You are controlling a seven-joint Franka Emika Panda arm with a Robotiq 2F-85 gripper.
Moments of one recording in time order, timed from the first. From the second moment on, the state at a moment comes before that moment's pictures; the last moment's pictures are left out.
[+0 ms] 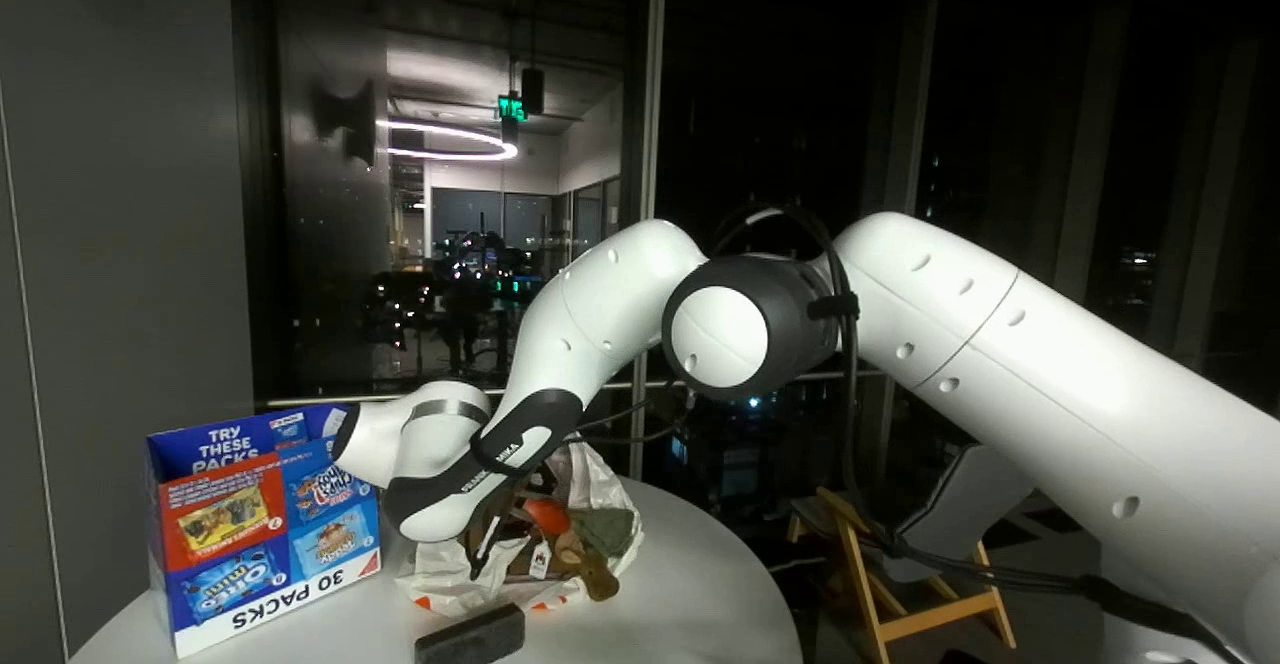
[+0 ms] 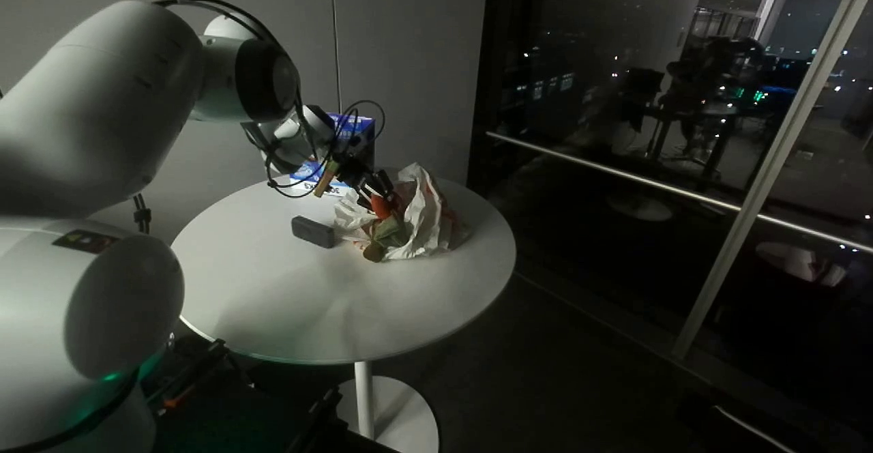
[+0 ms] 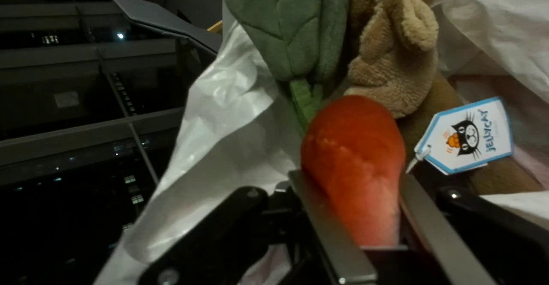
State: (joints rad) arm 0.37 1.01 0.01 -1.19 -0.91 1.66 0.80
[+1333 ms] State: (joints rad) arm 0.43 0.94 0.09 -1.29 -0.99 1.94 0.71
